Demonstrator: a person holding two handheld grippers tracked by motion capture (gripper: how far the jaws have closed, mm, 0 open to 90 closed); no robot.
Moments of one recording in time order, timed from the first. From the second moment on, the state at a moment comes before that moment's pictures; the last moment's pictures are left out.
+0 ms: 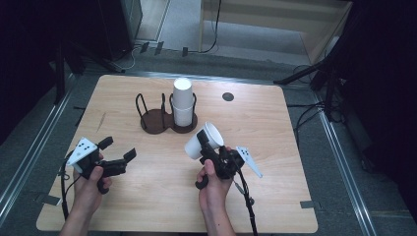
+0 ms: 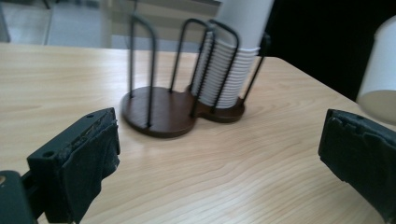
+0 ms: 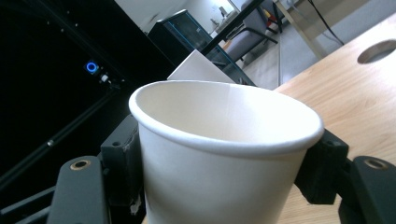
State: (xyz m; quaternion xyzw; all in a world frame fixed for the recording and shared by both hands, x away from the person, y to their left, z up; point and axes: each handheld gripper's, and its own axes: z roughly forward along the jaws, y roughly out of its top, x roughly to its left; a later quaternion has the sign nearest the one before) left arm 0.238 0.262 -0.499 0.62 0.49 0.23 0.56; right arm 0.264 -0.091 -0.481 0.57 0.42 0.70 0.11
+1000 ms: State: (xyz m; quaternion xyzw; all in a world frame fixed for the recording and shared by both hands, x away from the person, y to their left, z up) left arm 0.236 0.339 -0.550 0.57 0.59 0.29 0.50; right arm 0.279 -0.104 -0.456 0.48 0.50 0.65 0.29
